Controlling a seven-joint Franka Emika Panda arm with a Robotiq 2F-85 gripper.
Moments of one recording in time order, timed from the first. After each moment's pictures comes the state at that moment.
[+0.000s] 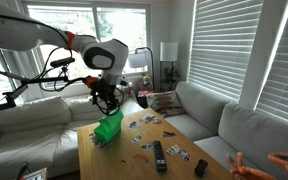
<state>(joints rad) 0.08 -0.15 0.07 -2.08 0.30 1.66 -0.48</state>
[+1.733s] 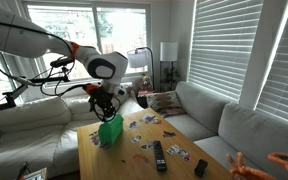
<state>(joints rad) 0.11 -0.08 0.10 -2.12 0.28 1.67 -0.41</state>
